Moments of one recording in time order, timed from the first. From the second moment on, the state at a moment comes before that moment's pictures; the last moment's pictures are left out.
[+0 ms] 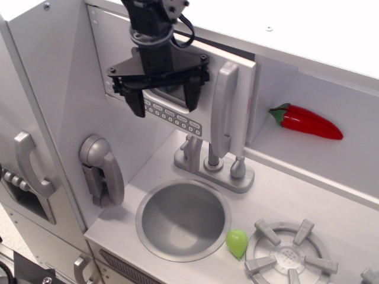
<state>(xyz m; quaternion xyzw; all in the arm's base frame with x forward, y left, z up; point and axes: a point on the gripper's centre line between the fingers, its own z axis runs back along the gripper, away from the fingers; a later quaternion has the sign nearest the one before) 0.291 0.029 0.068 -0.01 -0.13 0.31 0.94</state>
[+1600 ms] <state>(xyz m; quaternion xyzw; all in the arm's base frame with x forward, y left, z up) 0.194 0.059 0.054 -0.01 -0.07 0.22 0.97</state>
